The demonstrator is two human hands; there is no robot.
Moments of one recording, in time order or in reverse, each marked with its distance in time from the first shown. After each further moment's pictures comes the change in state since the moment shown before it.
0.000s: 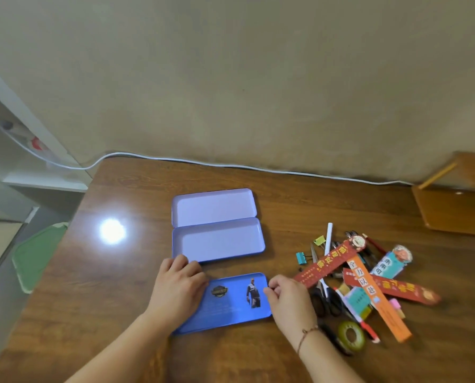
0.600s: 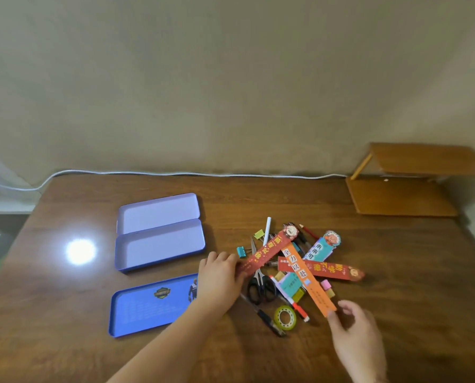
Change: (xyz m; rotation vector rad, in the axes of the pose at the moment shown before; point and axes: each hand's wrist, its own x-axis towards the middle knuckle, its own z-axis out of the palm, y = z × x) left_hand 0.102 0.194 0.021 -0.152 -0.335 -0.304; right_hand -0.067 0.167 -0.115 0.145 0.341 0.559
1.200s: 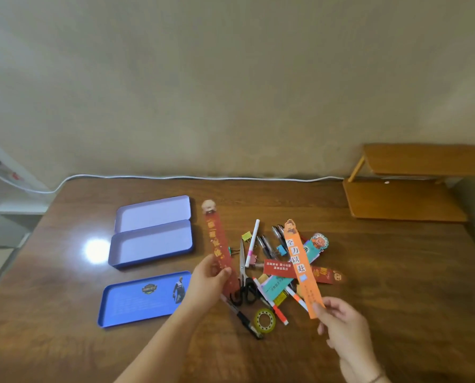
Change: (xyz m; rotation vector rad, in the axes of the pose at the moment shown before) left_hand -0.021 0.046 -0.012 -1.098 -0.006 -0.486; right_hand 0.038 0.017 -0.026 0.553 -0.362 0.080
